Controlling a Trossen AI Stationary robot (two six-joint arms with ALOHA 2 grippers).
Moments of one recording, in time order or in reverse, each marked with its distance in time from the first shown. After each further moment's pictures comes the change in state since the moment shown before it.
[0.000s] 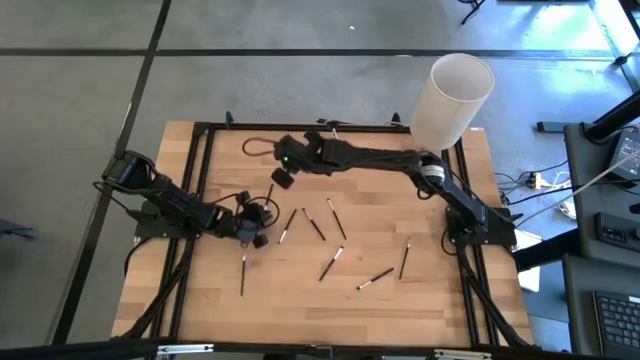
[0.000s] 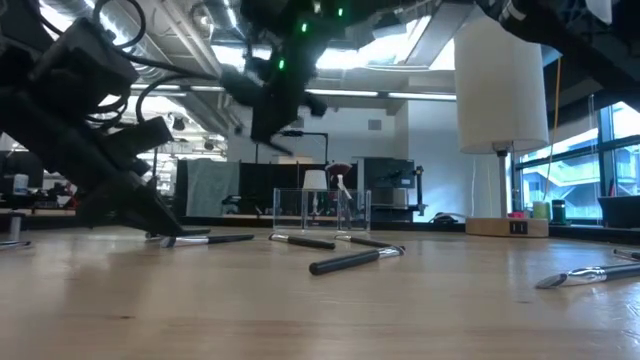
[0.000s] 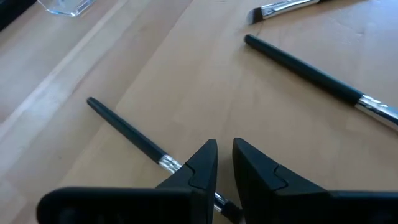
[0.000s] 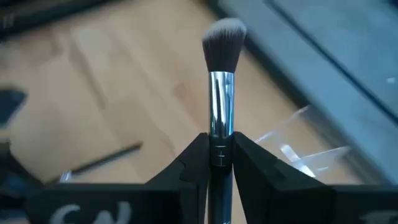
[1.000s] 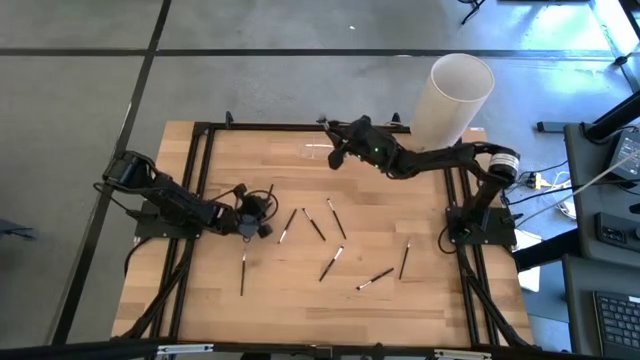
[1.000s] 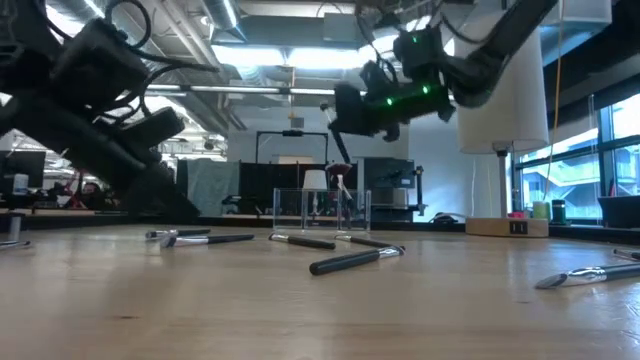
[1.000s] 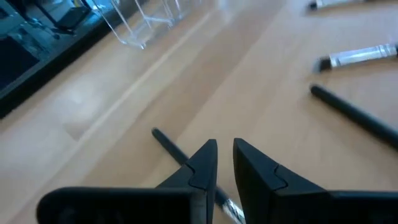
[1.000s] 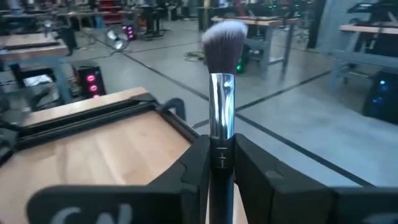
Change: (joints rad) left arm 0.078 0.001 -0.001 0.093 -0.164 0.052; right arm -0.259 -0.568 -1.329 1.535 -0.200 -0.230
